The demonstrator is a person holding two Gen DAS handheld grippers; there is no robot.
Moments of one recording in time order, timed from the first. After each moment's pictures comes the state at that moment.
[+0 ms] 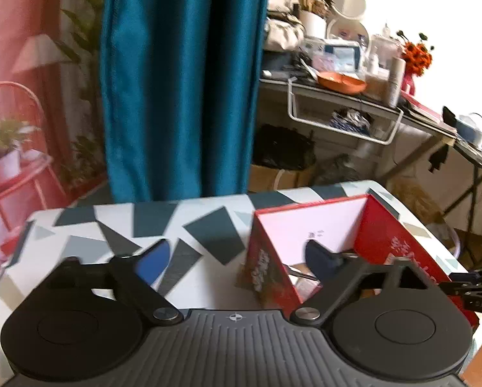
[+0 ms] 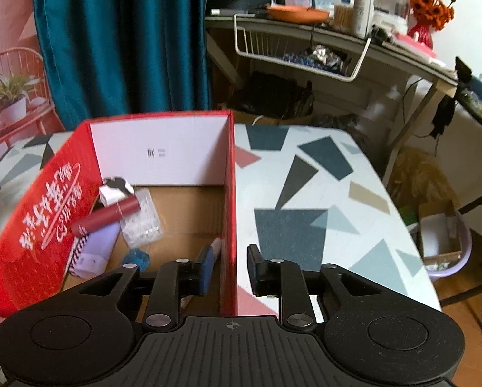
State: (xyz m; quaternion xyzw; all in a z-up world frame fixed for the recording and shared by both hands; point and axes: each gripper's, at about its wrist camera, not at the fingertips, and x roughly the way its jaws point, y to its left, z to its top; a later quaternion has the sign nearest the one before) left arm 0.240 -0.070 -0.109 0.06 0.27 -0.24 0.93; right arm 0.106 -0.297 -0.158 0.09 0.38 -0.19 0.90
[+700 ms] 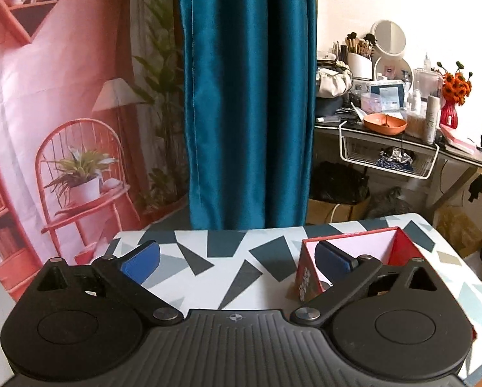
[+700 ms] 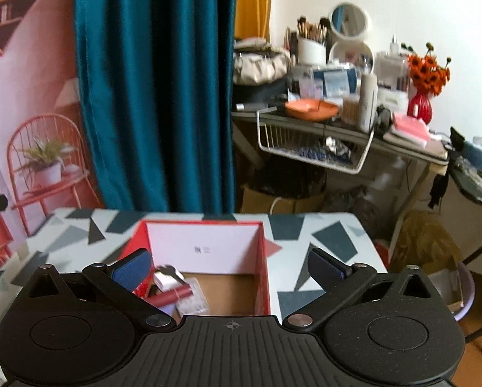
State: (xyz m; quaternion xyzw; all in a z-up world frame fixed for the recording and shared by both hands) left arm 0.155 -0.043 -0.033 0.07 0.21 -0.12 0.97; right arm 0.067 -0.255 -0.033 0.07 0.26 -0.16 0.95
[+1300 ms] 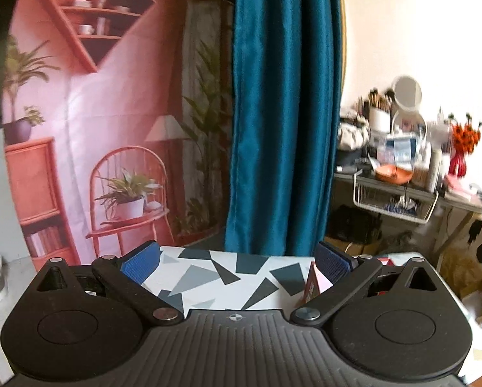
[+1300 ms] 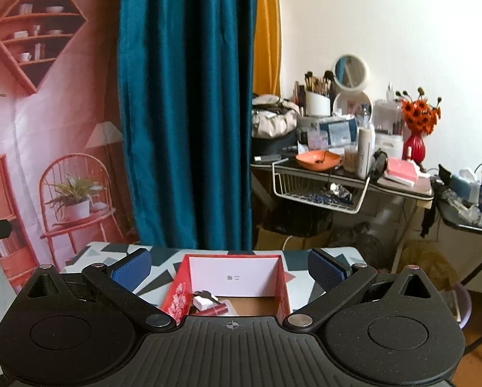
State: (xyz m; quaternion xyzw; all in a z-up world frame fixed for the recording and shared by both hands) left arm 0.014 -0.009 0.015 0.03 0.13 -0.06 0.99; right arm -0.033 -0.173 0.042 0.06 0.19 -0.15 0.97
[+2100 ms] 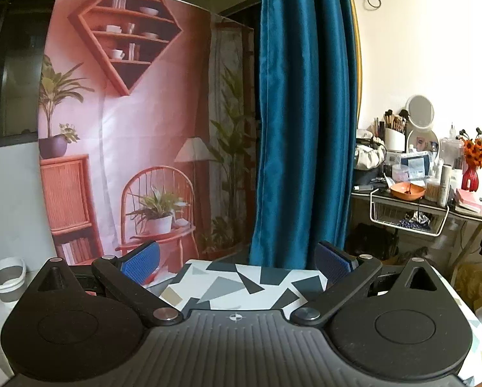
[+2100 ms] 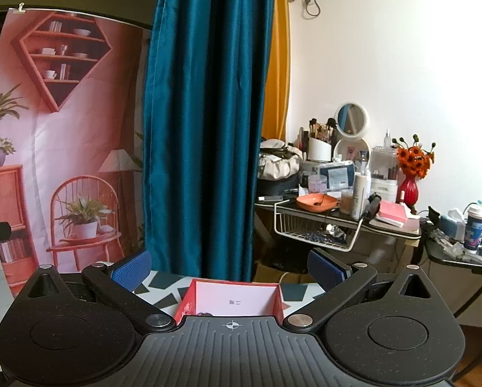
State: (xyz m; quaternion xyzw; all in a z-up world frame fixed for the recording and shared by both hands) left arm -0.033 -0.003 0.024 0.03 0.09 -0.01 1.00; right arm -0.089 -0.140 0.063 0.02 0.12 -0.15 0.98
